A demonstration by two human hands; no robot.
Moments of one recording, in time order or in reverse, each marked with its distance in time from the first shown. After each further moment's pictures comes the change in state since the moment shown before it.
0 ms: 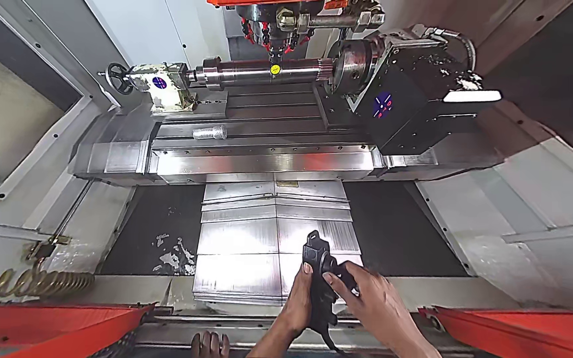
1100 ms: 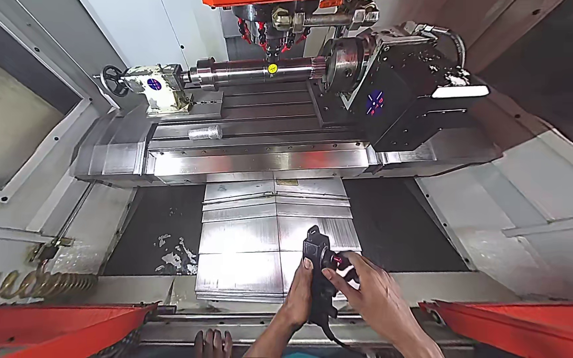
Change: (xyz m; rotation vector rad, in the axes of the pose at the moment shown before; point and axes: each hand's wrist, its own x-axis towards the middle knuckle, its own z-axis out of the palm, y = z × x) left_hand 0.009 0.000 0.014 0.009 -0.031 0.024; right_hand 0.000 0.013 -0.011 0.037 0.051 -0.016
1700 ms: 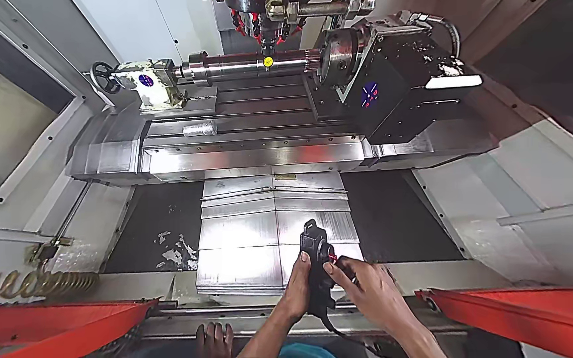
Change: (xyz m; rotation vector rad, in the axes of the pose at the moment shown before) left_hand 0.001 -0.005 0.006 -0.013 0.038 -0.044; right_hand -0.005 0.011 -0.004 0.036 -0.186 0.082
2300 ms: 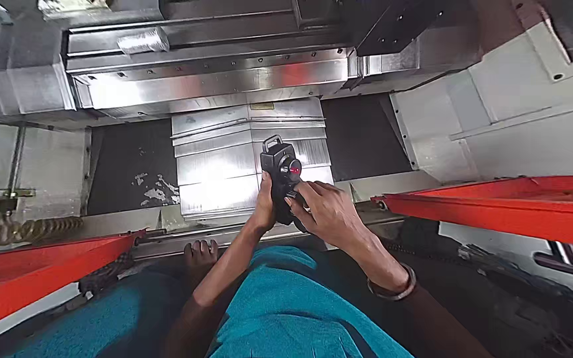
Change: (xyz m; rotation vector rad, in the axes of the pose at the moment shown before) left_hand 0.003 0.018 0.005 -0.141 0.110 0.060; right_hand -0.013 -0.017 0.018 -0.225 0.198 -0.433
